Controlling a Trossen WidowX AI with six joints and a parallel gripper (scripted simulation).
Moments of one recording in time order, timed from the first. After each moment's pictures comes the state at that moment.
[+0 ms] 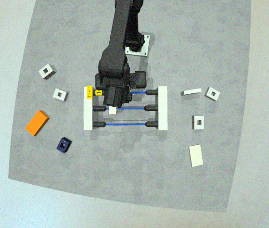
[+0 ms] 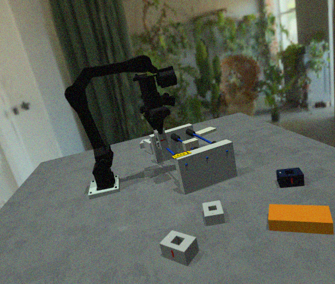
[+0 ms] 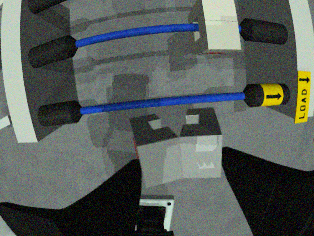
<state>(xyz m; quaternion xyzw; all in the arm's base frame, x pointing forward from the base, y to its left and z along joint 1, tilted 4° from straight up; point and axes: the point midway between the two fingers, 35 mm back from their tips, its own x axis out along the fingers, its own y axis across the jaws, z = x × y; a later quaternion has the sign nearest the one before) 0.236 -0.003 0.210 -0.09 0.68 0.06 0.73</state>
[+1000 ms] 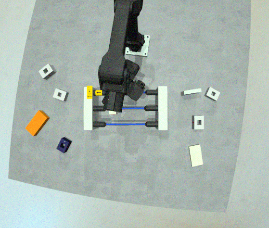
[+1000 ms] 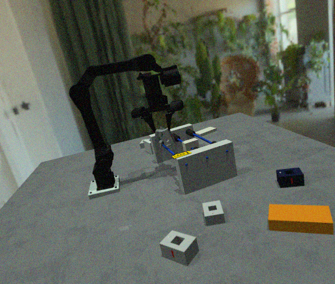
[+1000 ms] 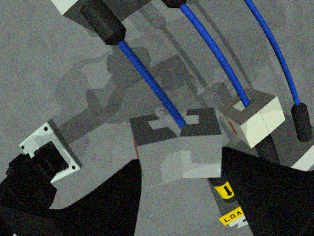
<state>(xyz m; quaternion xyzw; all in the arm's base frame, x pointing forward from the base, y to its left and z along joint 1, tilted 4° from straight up) 0.250 0.000 0.212 -0.44 0.56 0.39 0.59</state>
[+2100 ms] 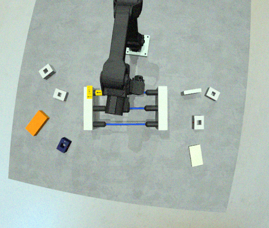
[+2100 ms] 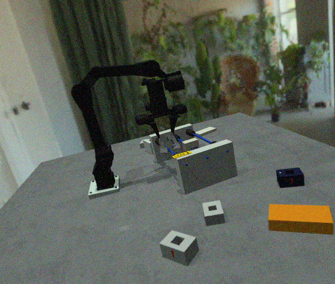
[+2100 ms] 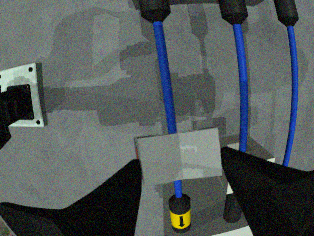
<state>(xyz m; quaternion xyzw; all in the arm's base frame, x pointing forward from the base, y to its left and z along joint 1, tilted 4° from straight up) 0.261 0.001 0.190 -0.57 0.45 0.51 0.46</state>
